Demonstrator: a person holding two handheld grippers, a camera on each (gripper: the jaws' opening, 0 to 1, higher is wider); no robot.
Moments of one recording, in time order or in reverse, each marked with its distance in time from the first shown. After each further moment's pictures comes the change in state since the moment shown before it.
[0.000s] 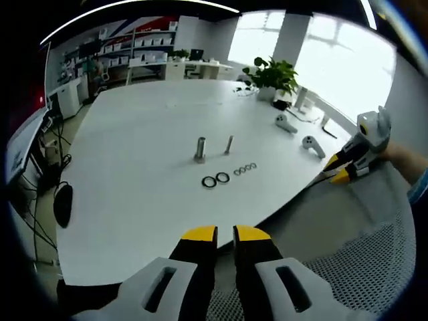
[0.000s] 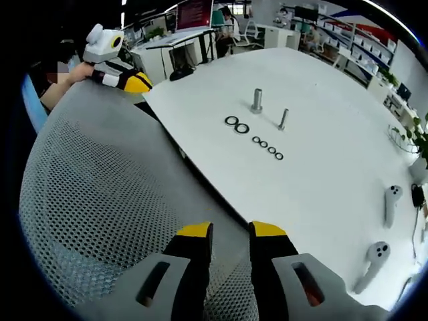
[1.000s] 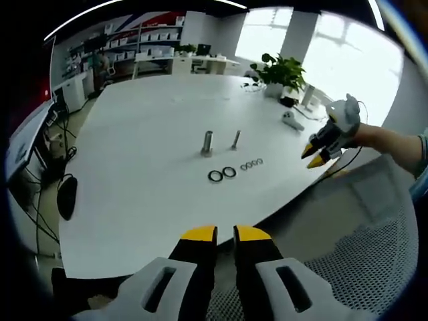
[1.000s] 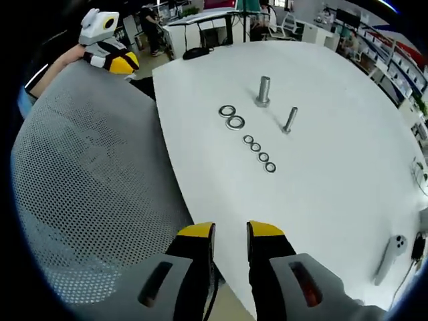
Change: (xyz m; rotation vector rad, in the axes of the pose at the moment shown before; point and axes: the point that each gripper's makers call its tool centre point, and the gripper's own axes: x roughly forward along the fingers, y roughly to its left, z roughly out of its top) left arm -0.002 0.007 -0.005 -0.022 0.010 0.038; right arm 0.059 -0.074 0.020 -0.179 0.077 0.087
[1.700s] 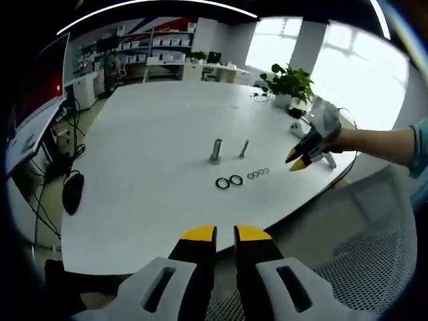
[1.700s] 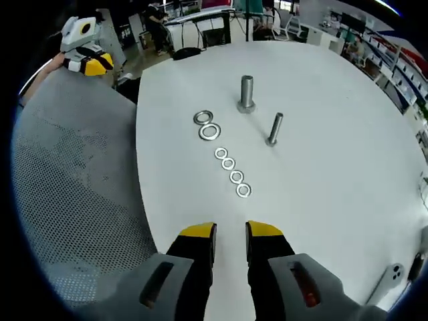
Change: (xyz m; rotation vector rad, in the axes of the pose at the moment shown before) left arm -0.005 0.006 0.005 -0.047 -0.053 0.034; right arm 0.043 -0.044 0.024 -0.034 0.005 0.023
